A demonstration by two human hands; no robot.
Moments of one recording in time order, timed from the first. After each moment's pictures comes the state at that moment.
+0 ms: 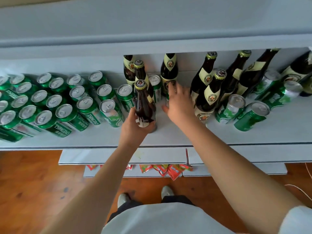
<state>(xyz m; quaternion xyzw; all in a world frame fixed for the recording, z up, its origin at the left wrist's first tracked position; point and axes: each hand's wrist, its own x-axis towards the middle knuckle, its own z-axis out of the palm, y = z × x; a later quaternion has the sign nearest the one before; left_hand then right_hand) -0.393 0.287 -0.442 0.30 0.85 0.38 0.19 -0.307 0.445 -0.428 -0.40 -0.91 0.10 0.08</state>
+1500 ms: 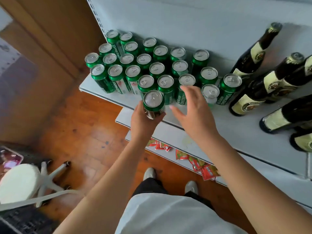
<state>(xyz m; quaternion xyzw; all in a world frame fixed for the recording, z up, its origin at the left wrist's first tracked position) -0.524 0.088 -0.457 0.12 0.88 0.45 0.08 -0.440 0.236 -0.411 -0.16 -0.93 0.26 0.21</state>
